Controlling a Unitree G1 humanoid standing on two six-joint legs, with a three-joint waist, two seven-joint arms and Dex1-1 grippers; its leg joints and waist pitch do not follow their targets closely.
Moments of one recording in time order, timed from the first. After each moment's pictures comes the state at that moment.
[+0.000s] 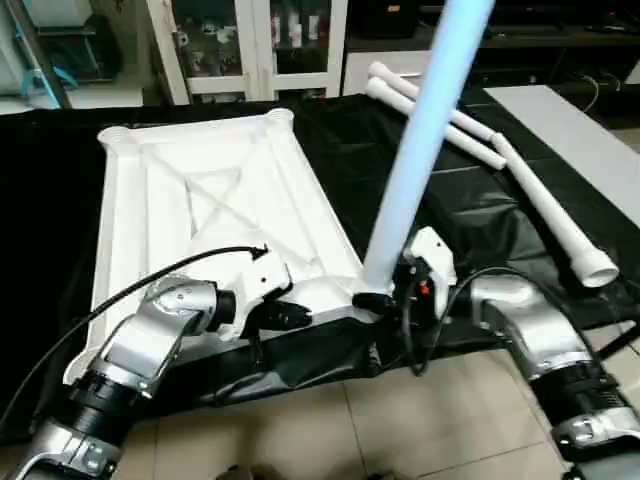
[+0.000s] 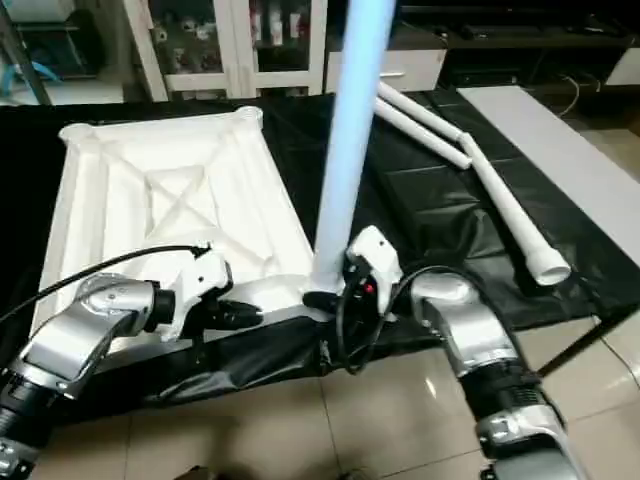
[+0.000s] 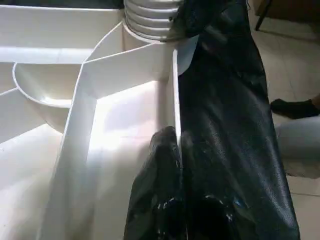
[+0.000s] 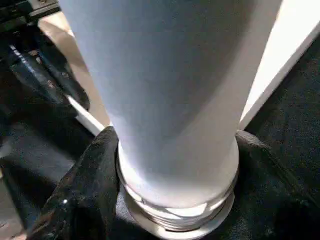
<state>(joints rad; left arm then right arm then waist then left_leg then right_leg) -0.40 0.46 -0.31 0.18 -0.06 0.40 -1.07 -0.47 -0.34 0.19 0.46 0.19 0.25 0.96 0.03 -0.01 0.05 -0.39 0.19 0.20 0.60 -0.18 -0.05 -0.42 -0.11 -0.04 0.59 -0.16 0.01</state>
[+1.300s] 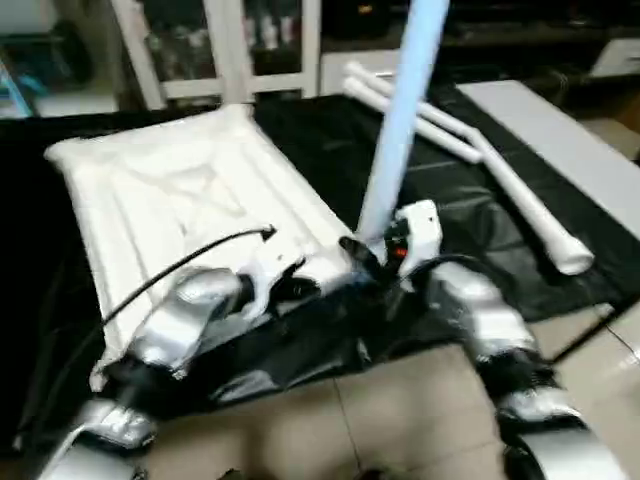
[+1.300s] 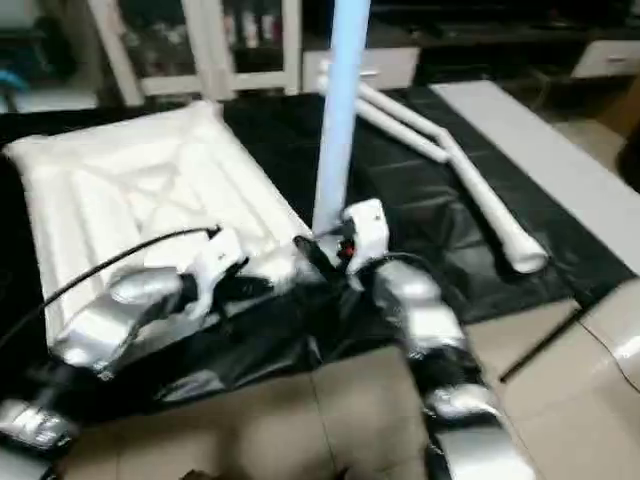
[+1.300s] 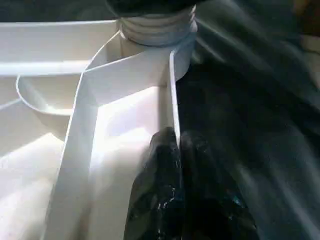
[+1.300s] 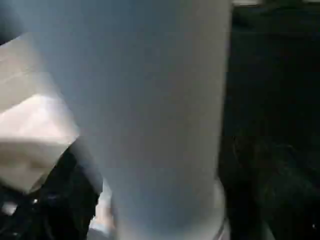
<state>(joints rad) -0.46 0.39 -0.30 0.30 -0.05 0.33 -0.98 -0.52 -0.20 0.06 0.59 0.21 0.15 0.69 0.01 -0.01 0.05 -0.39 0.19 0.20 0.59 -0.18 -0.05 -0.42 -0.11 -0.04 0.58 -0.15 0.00</state>
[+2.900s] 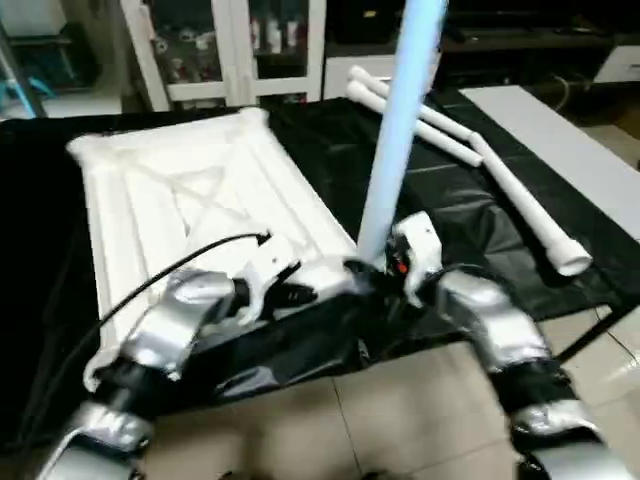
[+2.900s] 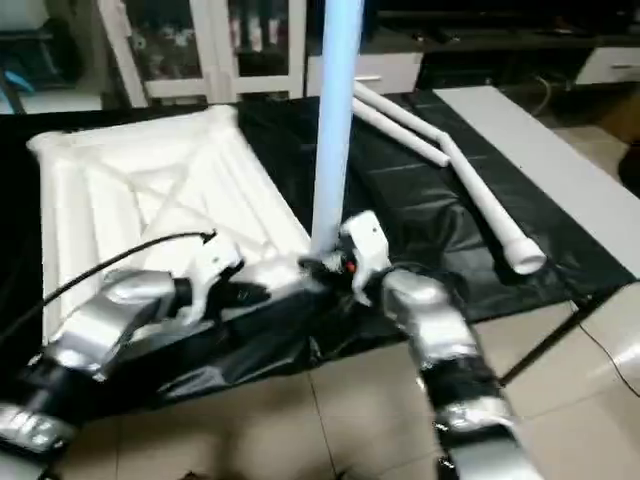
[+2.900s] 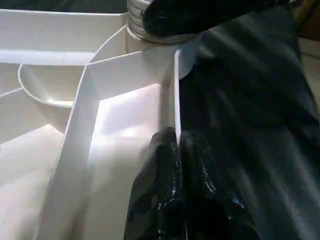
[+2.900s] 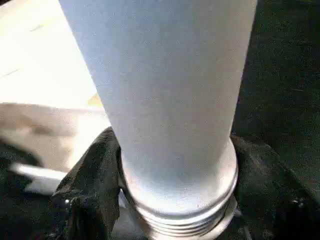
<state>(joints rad) -0.49 0.31 -0.27 0.34 -0.02 0.43 -0.86 -0.55 -0.13 0.07 0.61 0.17 0.24 0.50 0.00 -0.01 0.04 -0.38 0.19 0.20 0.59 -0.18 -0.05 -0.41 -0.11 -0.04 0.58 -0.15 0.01</state>
